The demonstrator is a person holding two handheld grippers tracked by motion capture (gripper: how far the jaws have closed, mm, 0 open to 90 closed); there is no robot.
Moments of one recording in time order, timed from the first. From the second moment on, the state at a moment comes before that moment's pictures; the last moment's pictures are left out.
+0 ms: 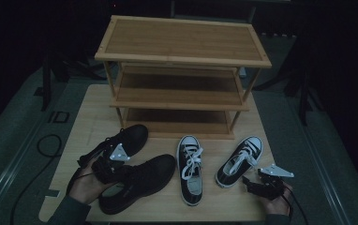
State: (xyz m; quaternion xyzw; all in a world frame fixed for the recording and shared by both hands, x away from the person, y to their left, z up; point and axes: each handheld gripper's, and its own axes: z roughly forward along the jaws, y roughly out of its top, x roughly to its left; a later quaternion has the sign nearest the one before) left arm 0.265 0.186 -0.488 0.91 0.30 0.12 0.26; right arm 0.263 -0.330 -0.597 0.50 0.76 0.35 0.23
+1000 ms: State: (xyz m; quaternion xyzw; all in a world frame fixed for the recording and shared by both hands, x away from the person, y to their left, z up) left arm 0.293 0.201 -0.491 0.87 0.38 0.18 0.26; right arm 0.263 -0.330 -0.597 0.50 0.76 0.35 0.23
